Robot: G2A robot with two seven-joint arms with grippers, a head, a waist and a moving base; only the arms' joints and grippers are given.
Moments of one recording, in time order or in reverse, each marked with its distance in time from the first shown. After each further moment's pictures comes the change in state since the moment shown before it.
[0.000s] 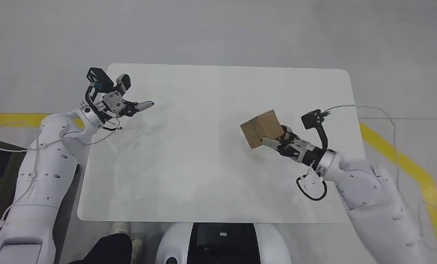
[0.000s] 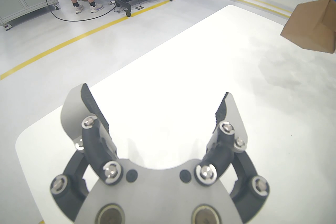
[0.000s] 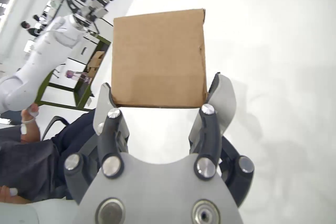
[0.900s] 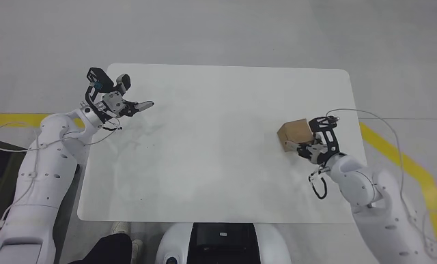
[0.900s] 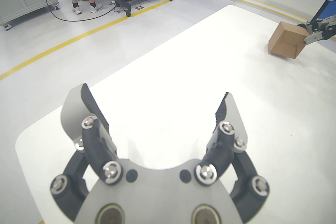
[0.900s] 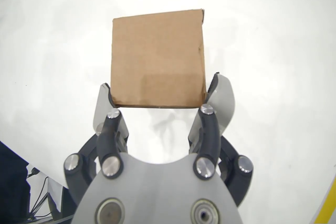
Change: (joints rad) left arm 0.000 0.000 0.000 0.000 0.000 0.000 0.000; right arm -0.048 0.015 0.046 -0.009 -0.414 0.257 0.087
